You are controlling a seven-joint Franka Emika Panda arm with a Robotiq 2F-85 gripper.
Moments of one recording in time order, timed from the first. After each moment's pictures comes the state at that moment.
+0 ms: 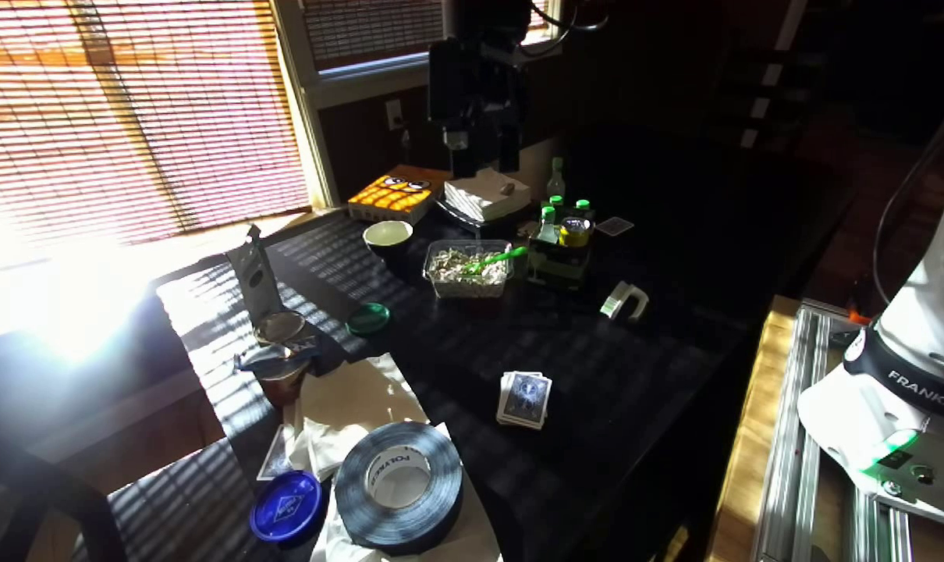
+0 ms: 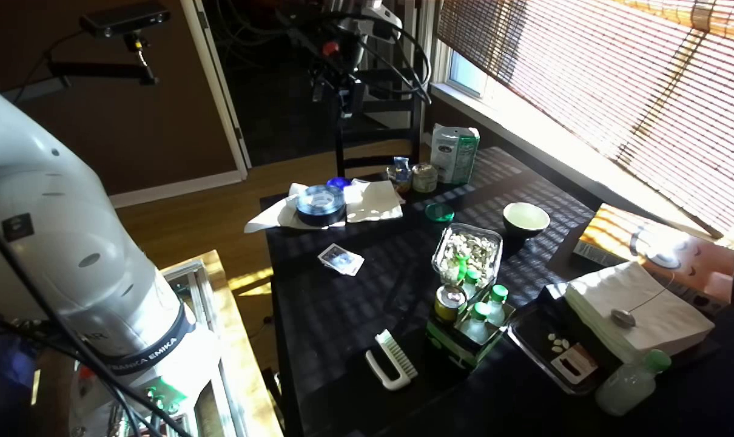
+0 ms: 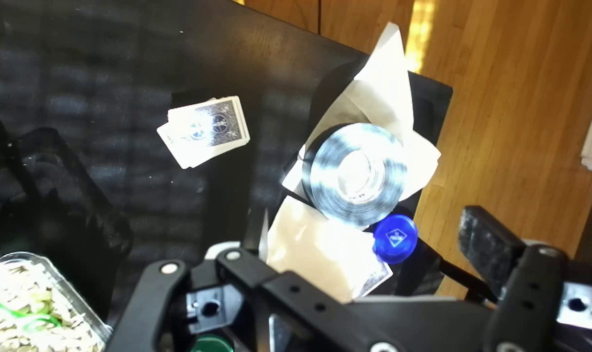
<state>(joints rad) 0.17 -0.20 0.07 -2.23 0.32 1.89 0.03</state>
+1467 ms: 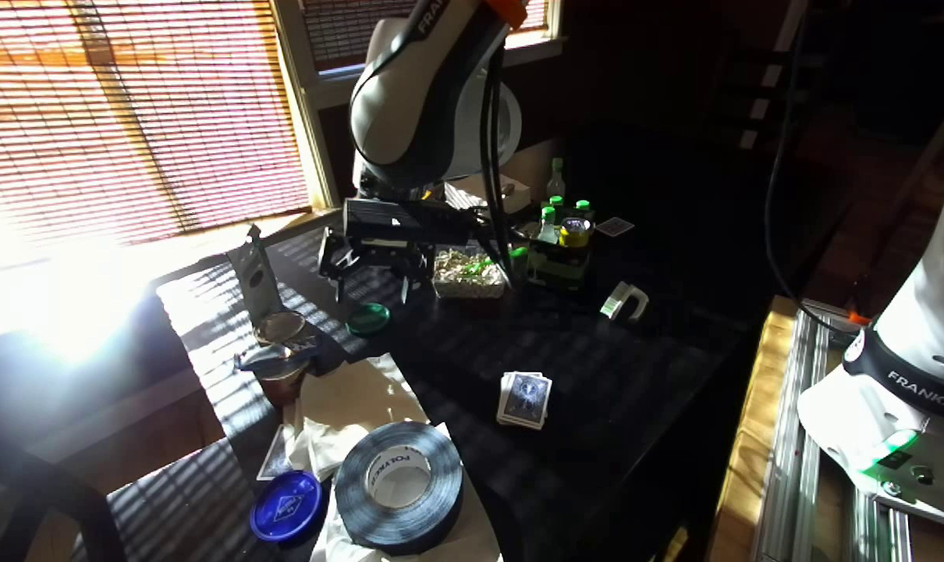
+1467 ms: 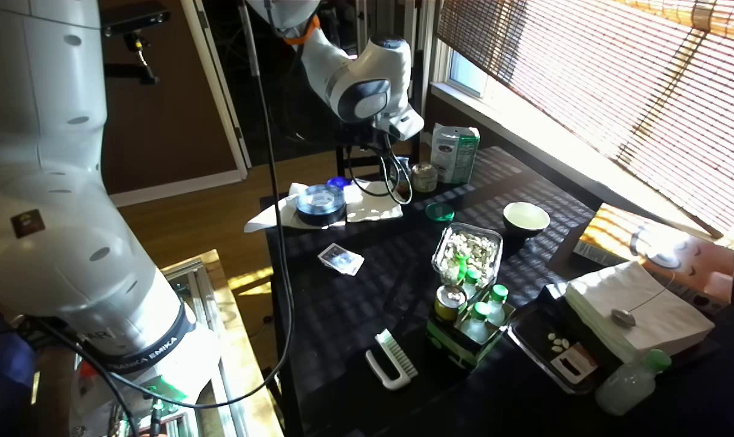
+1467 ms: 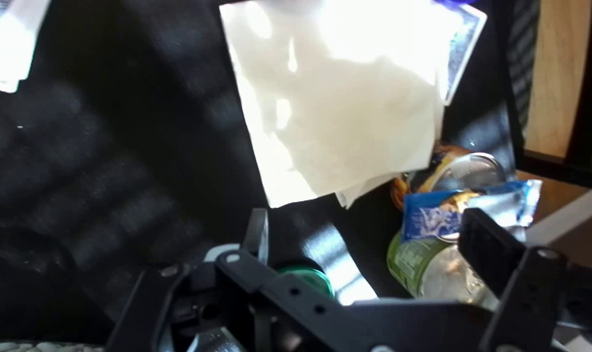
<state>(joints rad) 0.23 0.39 0.11 -2.13 0.34 2.75 0.64</state>
